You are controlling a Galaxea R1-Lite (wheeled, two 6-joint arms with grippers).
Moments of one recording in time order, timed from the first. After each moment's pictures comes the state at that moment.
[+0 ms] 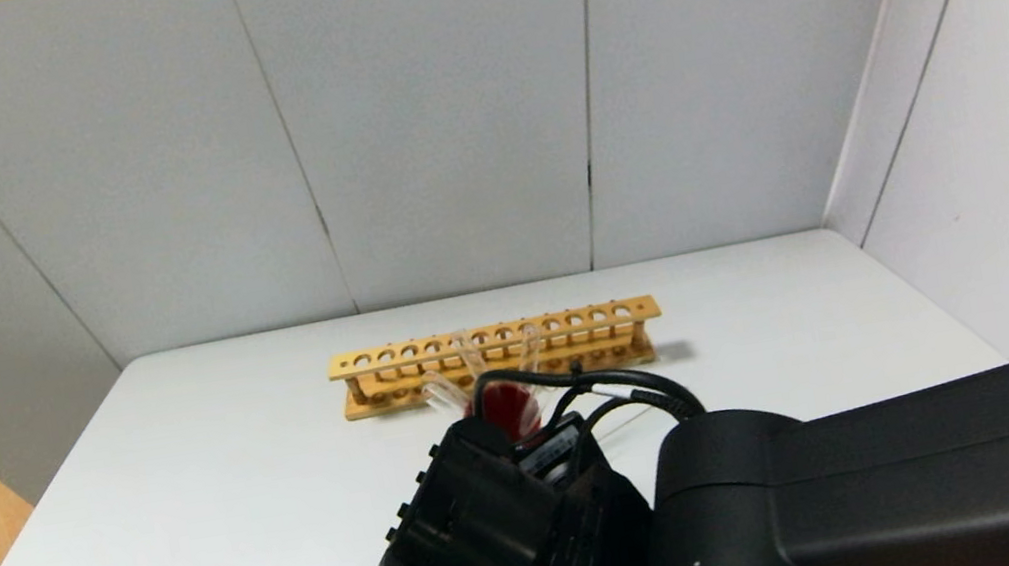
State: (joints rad) left arm 0.00 0.00 -0.01 0.01 0.00 -0.01; right arm 1.16 2.03 -1.37 0.38 -0.79 -0.90
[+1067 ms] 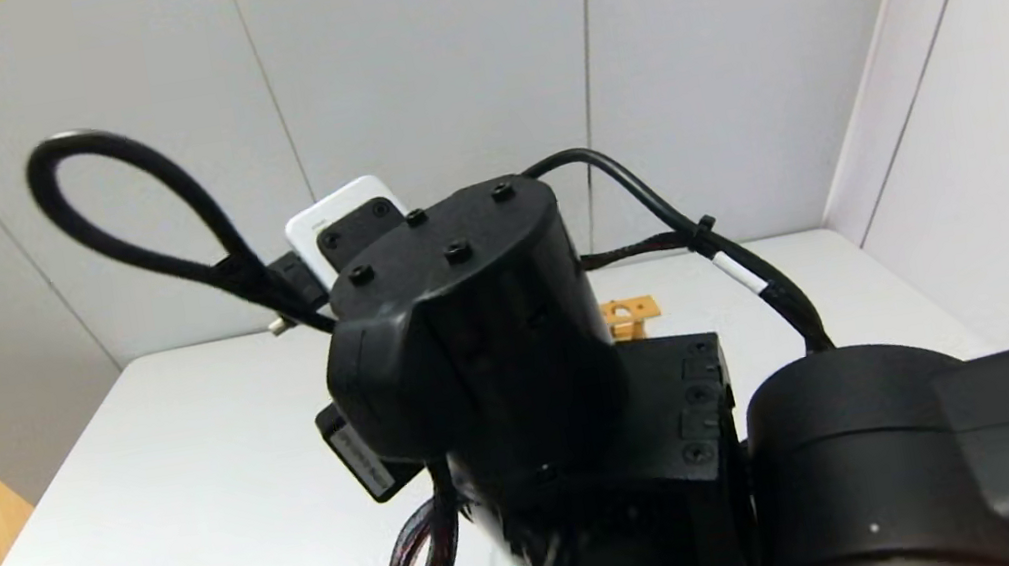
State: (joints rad) left arm 0.00 0.00 -0.01 0.01 0.00 -0.01; right arm 1.16 1.95 -1.39 -0.29 -0.59 -0.01
